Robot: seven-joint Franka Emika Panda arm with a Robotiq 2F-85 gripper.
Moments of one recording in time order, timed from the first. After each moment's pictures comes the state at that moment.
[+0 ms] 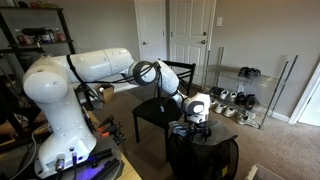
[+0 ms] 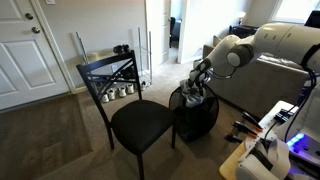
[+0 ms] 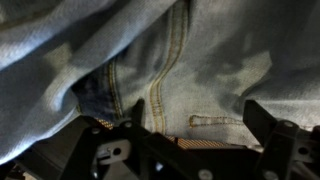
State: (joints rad) arm -0.12 1.49 -0.29 -1.03 0.15 2.33 2.10
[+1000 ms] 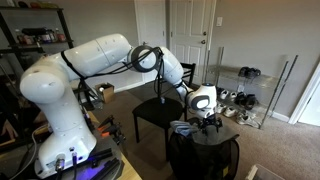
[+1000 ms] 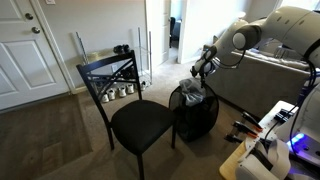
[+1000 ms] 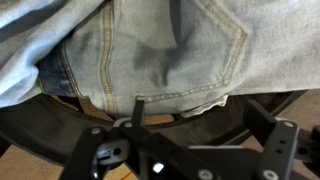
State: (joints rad) arm -0.20 1.26 -0.23 -1.28 0.16 2.63 2.02
